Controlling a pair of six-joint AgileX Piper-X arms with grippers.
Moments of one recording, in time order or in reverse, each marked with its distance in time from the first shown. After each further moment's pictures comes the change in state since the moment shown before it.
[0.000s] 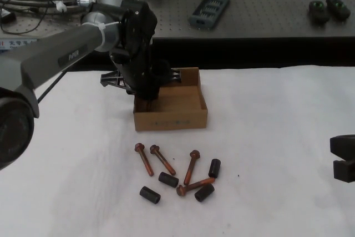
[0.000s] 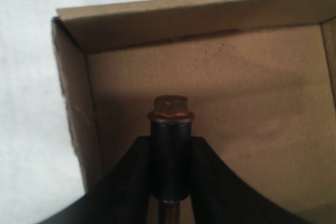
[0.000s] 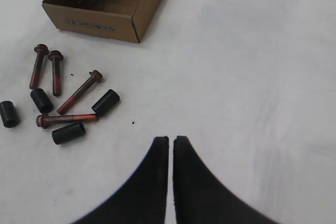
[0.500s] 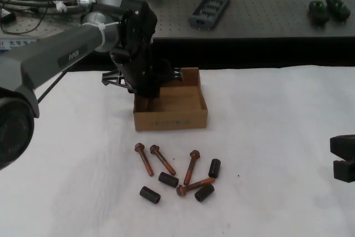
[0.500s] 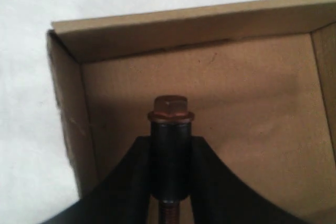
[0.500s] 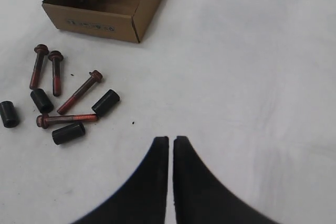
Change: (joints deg) left arm 0.0 0.0 0.1 -1.4 0.1 0.0; right arm 0.0 0.0 0.0 0.0 0.0 0.0
